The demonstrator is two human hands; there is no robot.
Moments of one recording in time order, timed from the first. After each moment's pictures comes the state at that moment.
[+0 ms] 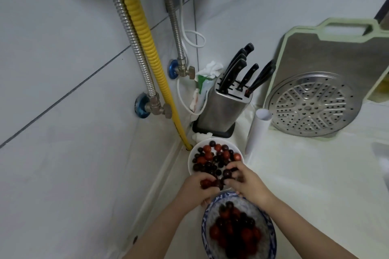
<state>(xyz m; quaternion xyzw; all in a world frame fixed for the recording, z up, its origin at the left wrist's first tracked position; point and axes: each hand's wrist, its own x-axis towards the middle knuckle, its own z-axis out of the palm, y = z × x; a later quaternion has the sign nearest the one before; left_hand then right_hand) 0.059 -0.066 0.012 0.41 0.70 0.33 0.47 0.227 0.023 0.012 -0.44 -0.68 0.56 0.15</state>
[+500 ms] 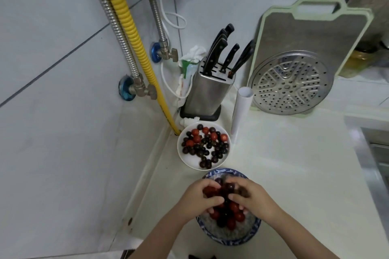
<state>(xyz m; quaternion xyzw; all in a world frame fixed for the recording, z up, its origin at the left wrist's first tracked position) 0.104 -0.117 0.000 0.43 0.66 0.29 0.54 0.288 -0.052 0.006 -0.47 -0.71 0.52 0.09</state>
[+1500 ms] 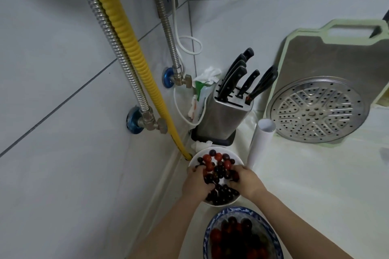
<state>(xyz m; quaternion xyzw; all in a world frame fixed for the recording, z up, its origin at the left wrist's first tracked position) 0.046 0.001 -0.015 0.43 0.82 0.14 0.35 0.201 0.073 -0.010 -0.51 -0.78 0.36 -0.03</state>
